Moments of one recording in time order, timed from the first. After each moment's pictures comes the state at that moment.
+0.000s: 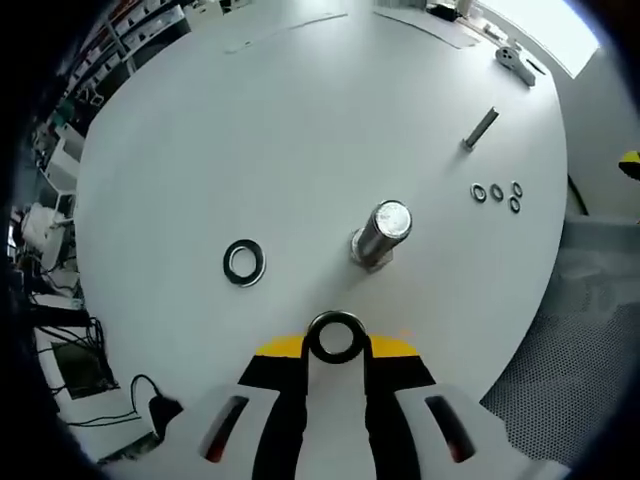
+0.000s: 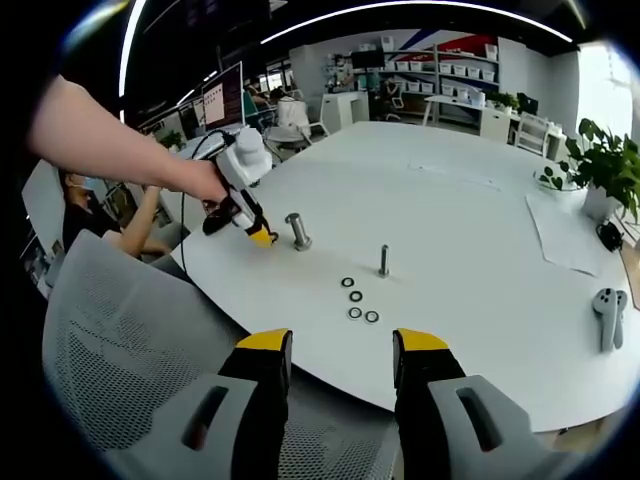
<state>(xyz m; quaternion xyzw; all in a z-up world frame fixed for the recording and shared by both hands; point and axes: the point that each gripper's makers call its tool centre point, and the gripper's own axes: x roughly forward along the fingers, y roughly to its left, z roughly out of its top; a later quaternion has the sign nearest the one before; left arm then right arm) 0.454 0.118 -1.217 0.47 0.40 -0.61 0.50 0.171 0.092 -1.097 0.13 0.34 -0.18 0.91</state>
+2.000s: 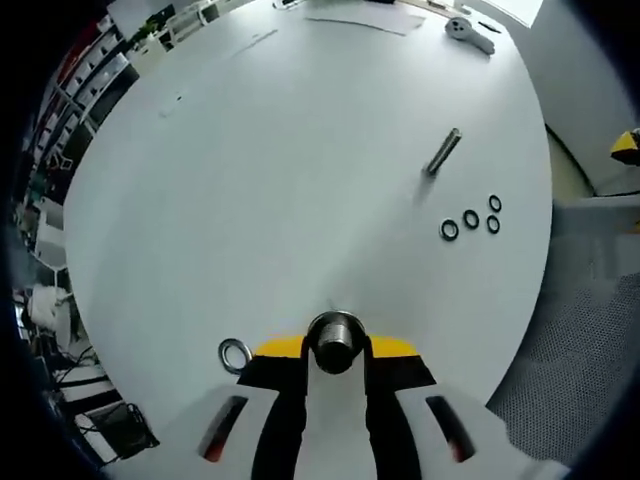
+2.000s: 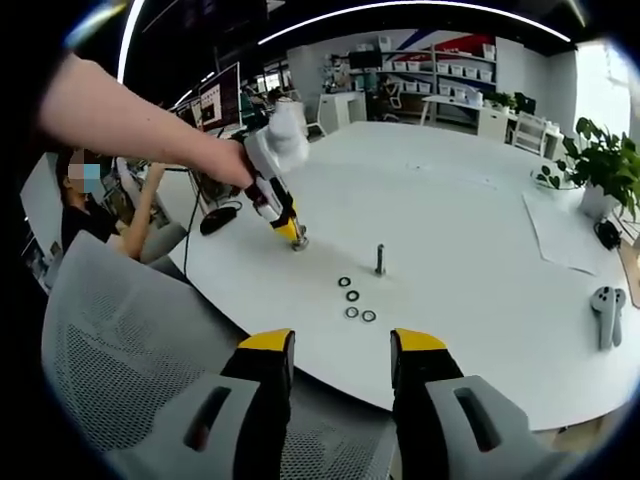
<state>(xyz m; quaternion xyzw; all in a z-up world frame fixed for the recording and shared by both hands) 0.423 0.062 -1.216 0.54 0.33 -0.65 0.43 0.169 0.090 -1.098 0.13 0.34 -0.19 0.91</state>
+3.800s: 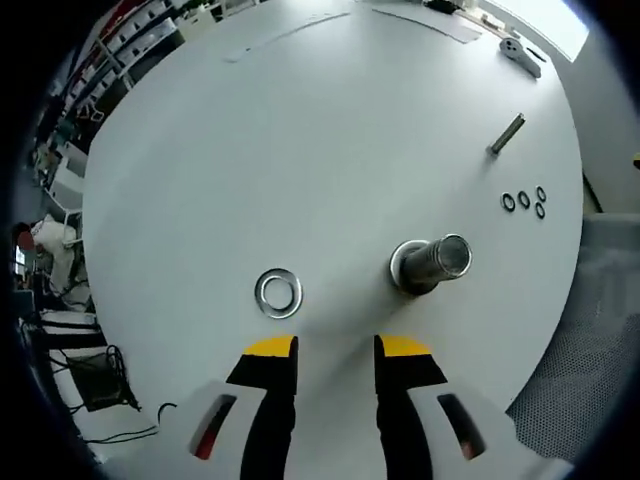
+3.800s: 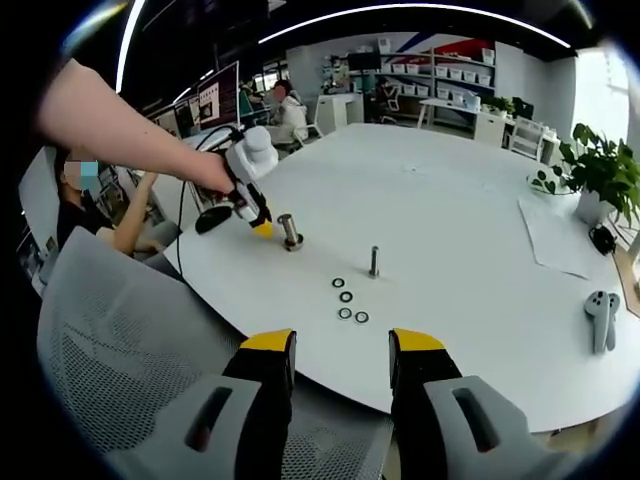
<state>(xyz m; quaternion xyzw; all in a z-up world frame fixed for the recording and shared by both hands) 0.497 0.091 -1.232 0.49 0.38 -0.60 0.51 0.167 0.086 -1.098 0.12 0.34 -0.19 0.91</state>
